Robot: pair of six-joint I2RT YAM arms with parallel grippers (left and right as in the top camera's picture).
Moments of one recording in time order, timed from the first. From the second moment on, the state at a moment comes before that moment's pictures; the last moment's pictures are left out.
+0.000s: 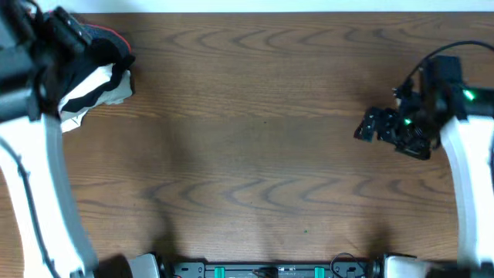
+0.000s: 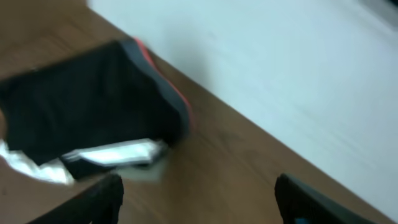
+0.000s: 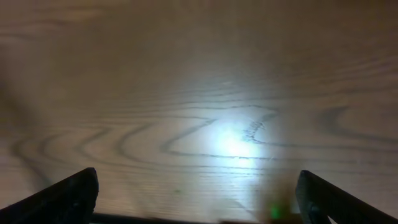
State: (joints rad) left arm 0.30 1.46 1.75 -0.86 0.11 -0.42; right arm -0.07 1.40 1.39 -1.36 -0.26 0.22
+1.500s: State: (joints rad) left arm 0.30 0.46 1.31 -1.18 0.73 -0.11; right arm -0.05 0.47 1.40 -1.44 -0.19 0.22
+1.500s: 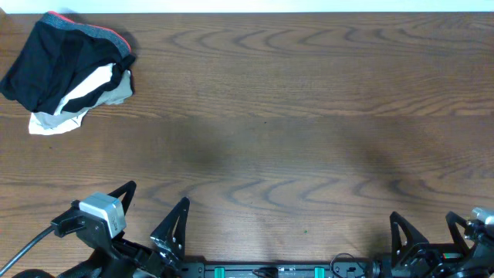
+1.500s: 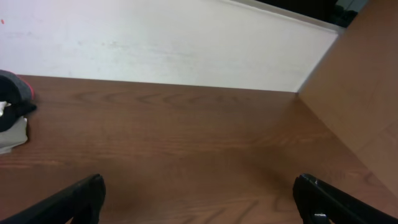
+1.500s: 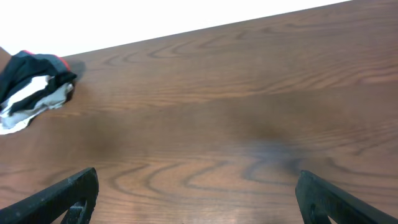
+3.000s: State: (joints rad) left arm 0.30 0.46 1.31 -1.18 0.73 -0.11; right arm -0.07 0.37 1.06 -1.12 -0.09 0.15
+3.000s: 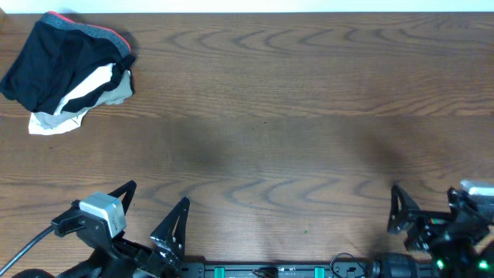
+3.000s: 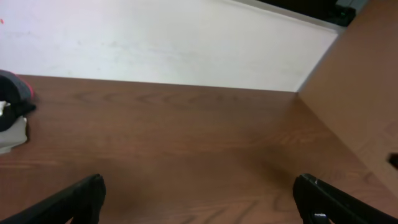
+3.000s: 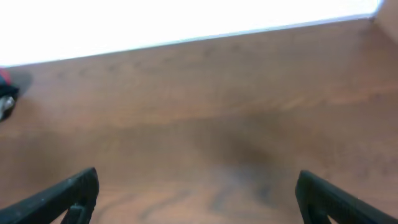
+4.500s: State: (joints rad) left arm 0.30 0.46 1.31 -1.18 0.73 -0.11; right arm -0.06 0.01 0.01 -0.02 -0.09 0.13
